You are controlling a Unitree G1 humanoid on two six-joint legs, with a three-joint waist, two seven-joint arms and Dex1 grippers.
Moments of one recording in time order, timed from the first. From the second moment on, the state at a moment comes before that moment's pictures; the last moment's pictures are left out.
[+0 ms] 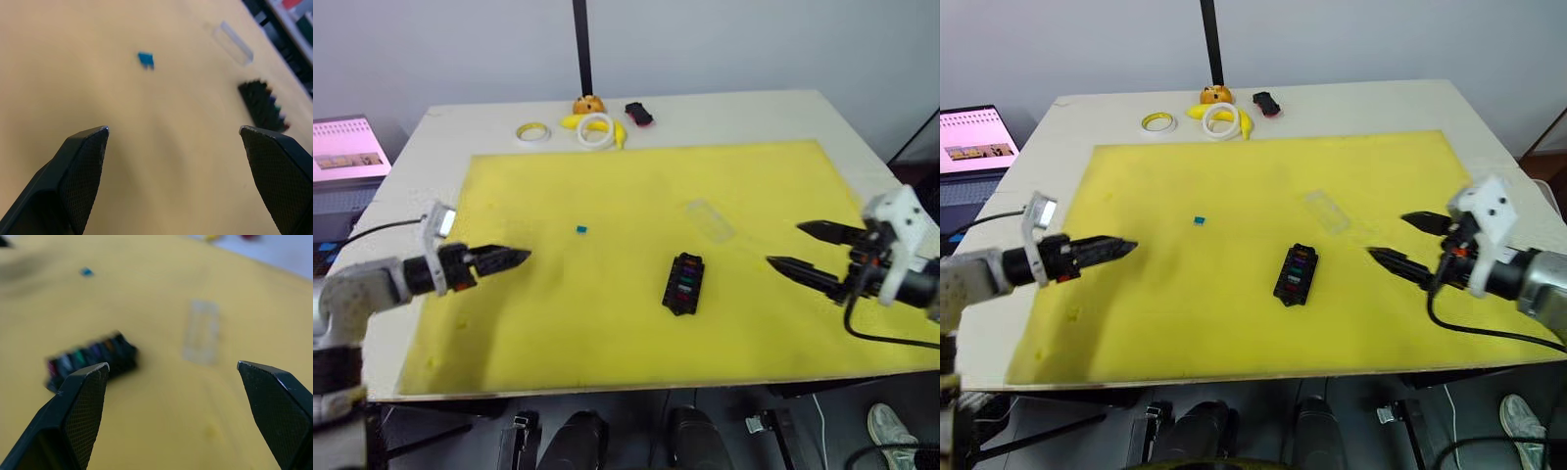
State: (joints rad) left arm -0.49 0.77 0.32 0.09 -0.76 1.22 -0.90; right arm -0.15 -0.90 -0.49 -0.59 0.75 0.95 0.80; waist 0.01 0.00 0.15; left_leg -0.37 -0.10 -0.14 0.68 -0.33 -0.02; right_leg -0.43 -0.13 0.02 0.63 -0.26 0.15
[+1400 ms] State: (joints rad) left arm -1.03 0.47 0.17 0.98 -0.51 1.12 -0.96; right arm -0.44 -0.69 -0.07 -0.60 0.77 0.95 0.56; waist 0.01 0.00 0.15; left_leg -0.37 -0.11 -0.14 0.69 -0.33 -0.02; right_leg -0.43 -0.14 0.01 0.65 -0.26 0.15
